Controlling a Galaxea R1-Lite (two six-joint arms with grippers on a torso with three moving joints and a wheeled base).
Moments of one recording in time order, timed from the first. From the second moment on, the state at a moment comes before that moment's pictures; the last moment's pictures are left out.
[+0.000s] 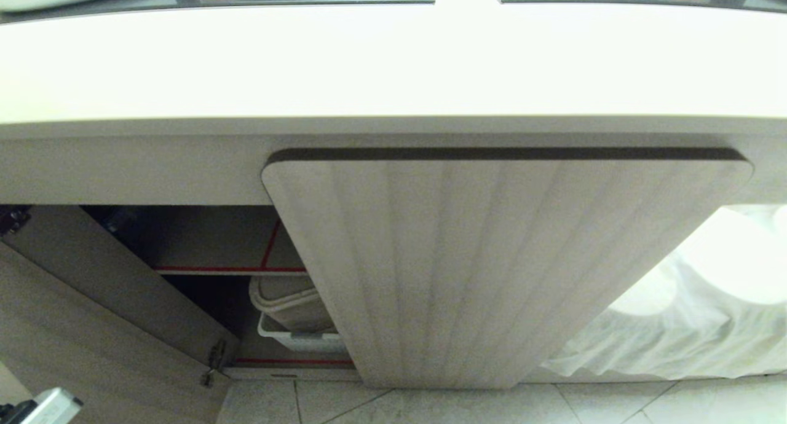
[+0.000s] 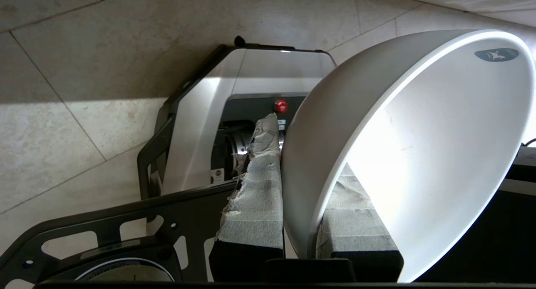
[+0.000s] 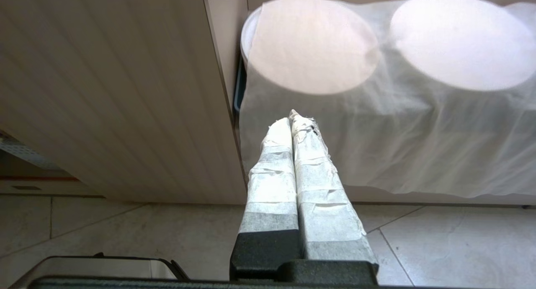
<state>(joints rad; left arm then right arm) -0.23 0.80 -0.26 0.28 -0.31 -0.43 0.00 0.00 0.00 0.00 -0.01 0.00</state>
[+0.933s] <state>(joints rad) -0.24 0.80 -0.26 0.28 -0.31 -0.43 0.00 0.00 0.00 0.00 -0.01 0.00</state>
